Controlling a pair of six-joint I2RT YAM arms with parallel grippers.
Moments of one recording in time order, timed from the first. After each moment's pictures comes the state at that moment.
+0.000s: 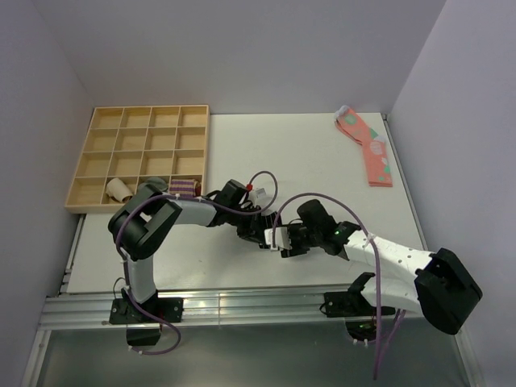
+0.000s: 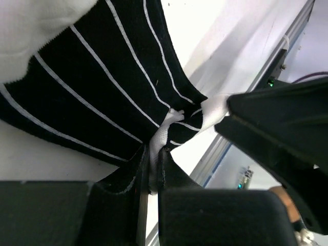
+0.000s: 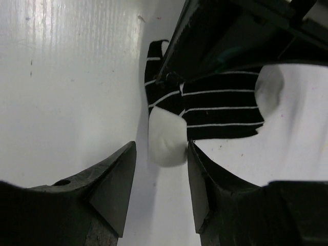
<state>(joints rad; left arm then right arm) -0.73 1.90 0.91 0.07 0.67 -0.68 0.68 1.12 0.48 -0.25 -0.42 -0.97</state>
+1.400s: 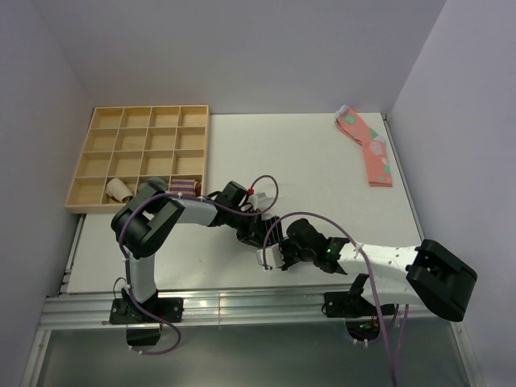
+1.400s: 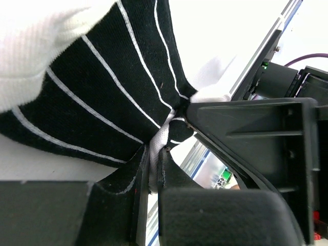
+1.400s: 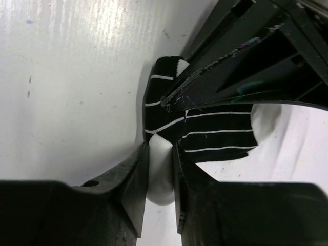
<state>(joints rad) -0.73 1.93 0.92 0.03 0.77 -0.68 0.92 1.16 0.33 0.05 -0.17 -0.98</state>
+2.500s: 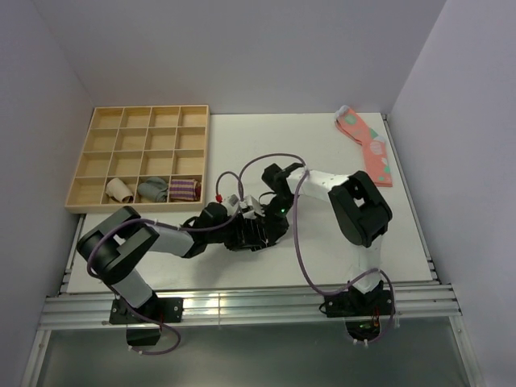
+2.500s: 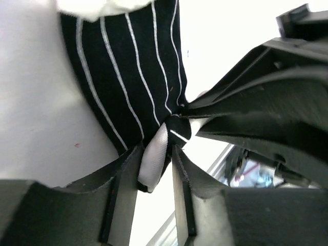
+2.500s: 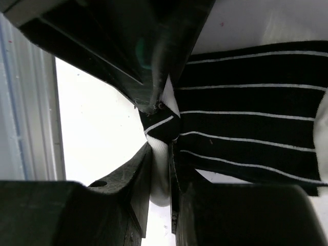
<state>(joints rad) -0.77 1.65 0.50 0.50 0.36 -1.01 0.61 1.92 1.24 -0.93 -0.70 -0.95</state>
